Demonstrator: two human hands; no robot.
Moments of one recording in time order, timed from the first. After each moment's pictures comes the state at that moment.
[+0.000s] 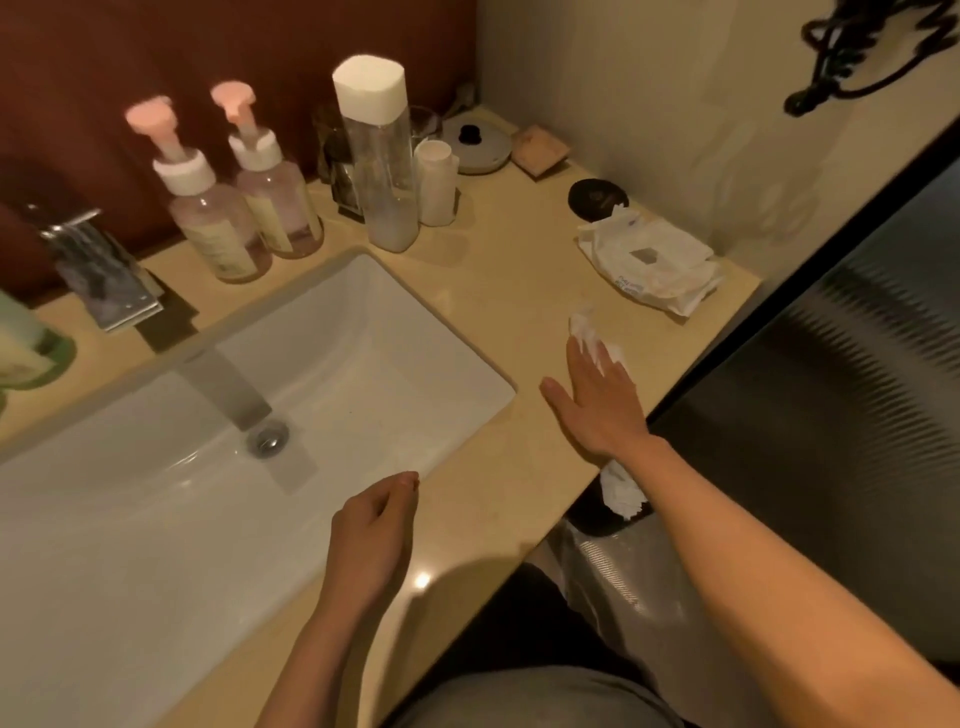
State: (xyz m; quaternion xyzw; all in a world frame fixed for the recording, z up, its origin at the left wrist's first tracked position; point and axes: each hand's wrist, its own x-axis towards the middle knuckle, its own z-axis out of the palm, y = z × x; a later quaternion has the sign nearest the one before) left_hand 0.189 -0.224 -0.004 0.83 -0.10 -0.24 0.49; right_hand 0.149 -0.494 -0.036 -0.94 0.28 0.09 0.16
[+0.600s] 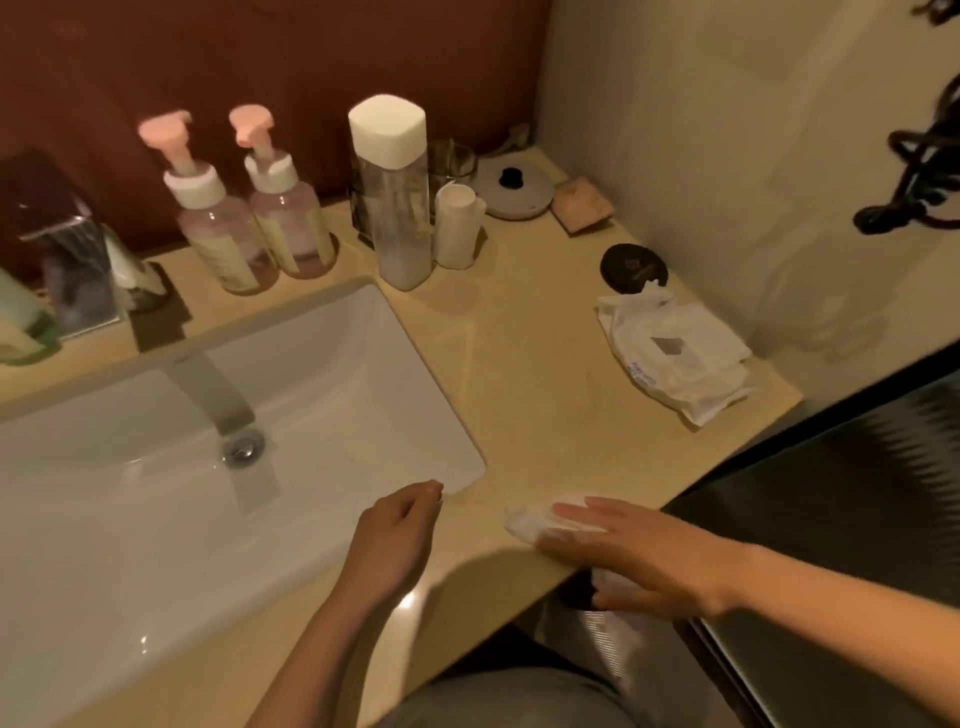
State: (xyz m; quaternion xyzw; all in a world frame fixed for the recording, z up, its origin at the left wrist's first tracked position) left_hand 0.206 -0.329 -0.009 0.83 -0.04 -0.26 0.49; right_hand 0.112 -0.590 0.009 -0.91 -0.26 0.28 0.12
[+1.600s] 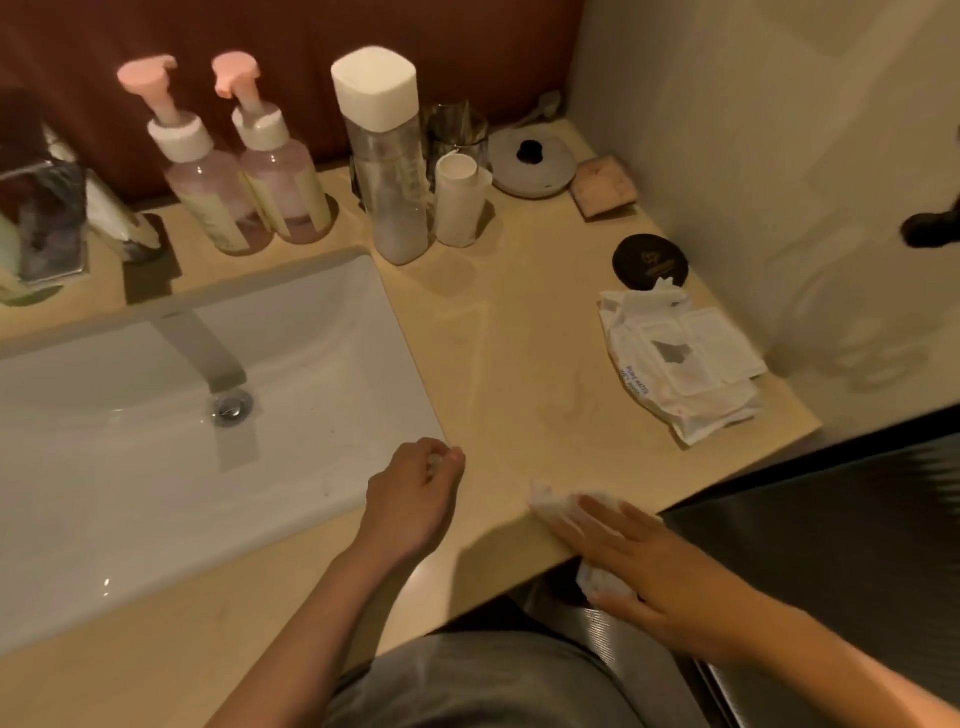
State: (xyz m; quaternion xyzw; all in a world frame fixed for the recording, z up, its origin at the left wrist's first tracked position) left_hand 0.210 -0.393 -0.023 0.89 -0.02 -0.23 0.39; right_hand 0.096 -0.636 0.003 -0.92 -0.18 0.29 0.19
